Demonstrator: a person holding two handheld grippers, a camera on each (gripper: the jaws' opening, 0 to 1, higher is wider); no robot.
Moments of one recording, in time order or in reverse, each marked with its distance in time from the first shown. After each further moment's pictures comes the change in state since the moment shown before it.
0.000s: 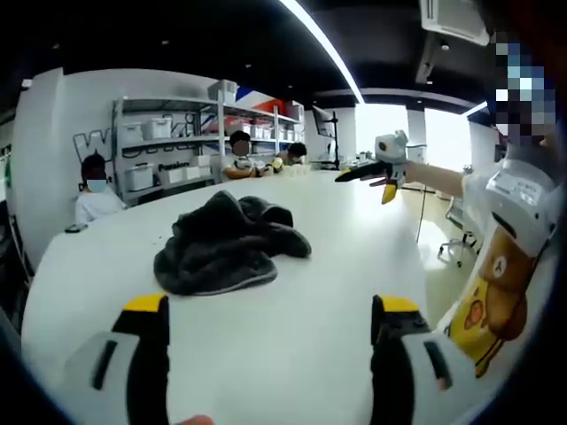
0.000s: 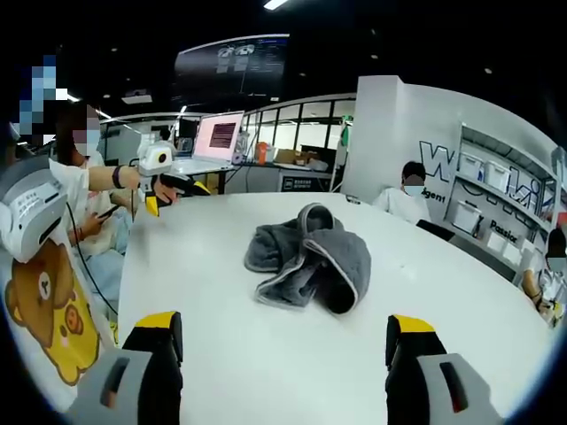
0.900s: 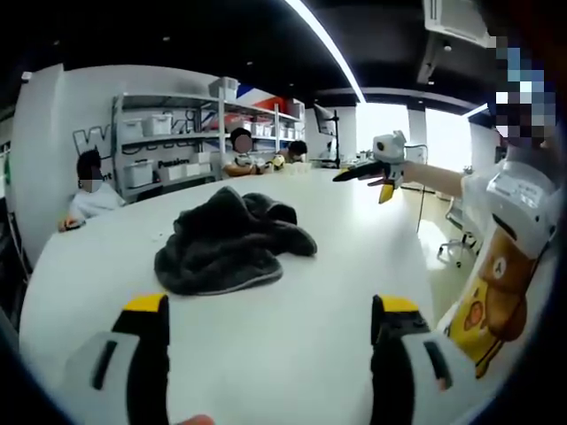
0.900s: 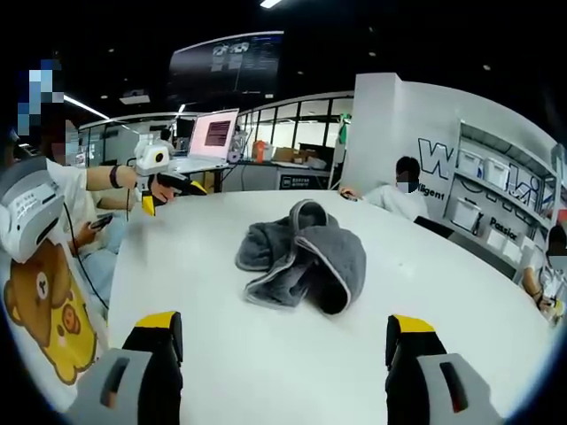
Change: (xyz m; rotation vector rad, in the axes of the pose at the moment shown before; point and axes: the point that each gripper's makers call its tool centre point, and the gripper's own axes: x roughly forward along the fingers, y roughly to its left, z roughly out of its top) left arm 0.009 0.011 -0.003 -0.011 0.012 -0.003; right arm 0.012 -0.016 -0.004 0.010 0.008 -0.003
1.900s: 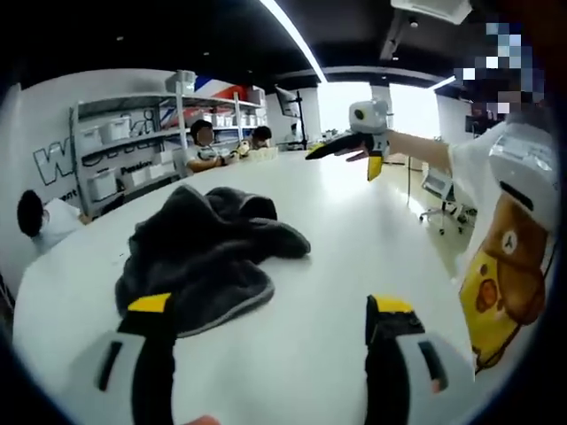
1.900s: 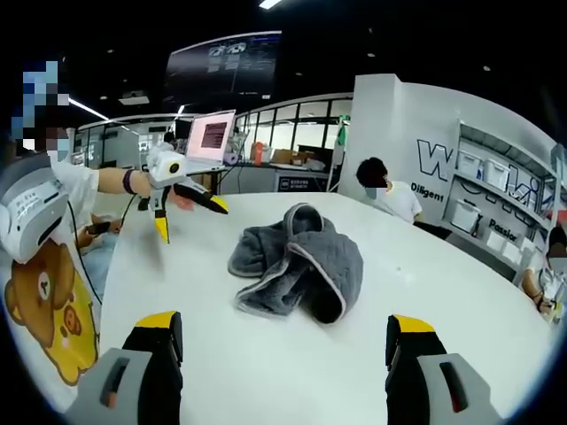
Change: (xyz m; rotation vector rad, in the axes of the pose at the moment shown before) left arm 0.088 -0.014 0.003 0.146 0.067 -0.168; right arm 0.007 -0.010 0.006 0.000 -0.010 -0.009
